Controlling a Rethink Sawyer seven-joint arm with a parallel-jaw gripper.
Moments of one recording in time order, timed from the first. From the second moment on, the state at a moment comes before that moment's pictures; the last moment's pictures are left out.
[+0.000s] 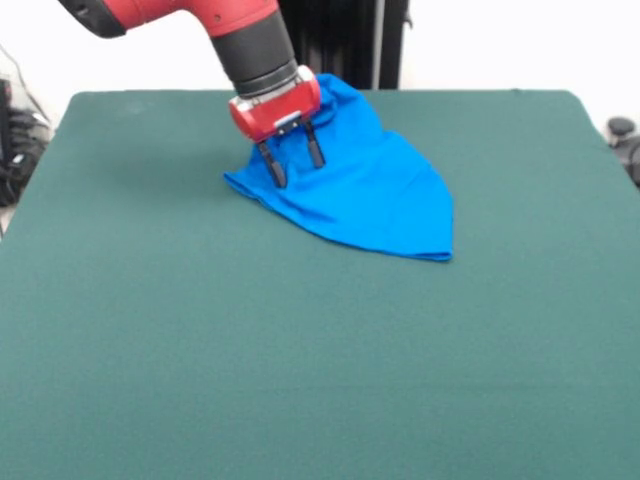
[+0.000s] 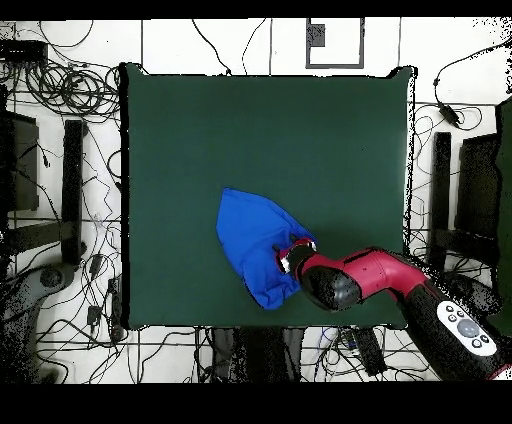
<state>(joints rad) -1.09 -0.36 0.80 1.98 -1.06 0.40 1.59</state>
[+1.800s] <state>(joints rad) -1.15 -0.30 0.82 1.95 -1.08 0.39 1.59</state>
